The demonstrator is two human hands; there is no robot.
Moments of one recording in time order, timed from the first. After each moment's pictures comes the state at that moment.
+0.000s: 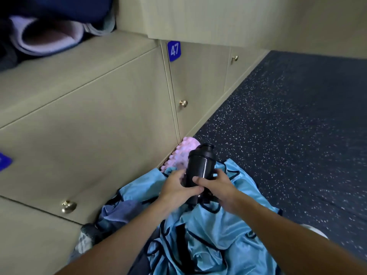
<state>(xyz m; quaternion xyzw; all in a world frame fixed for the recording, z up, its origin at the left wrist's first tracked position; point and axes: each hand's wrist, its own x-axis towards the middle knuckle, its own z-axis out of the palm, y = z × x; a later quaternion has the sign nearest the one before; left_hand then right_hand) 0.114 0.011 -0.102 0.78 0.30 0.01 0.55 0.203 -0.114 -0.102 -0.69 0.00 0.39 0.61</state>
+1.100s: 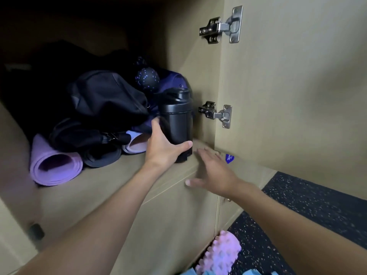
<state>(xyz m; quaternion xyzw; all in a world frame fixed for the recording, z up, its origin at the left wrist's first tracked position) 0.164 0.214 0.186 0.77 0.24 0.44 0.40 0.263 0.082 0.144 -0.81 -0.52 0.00 0.27</state>
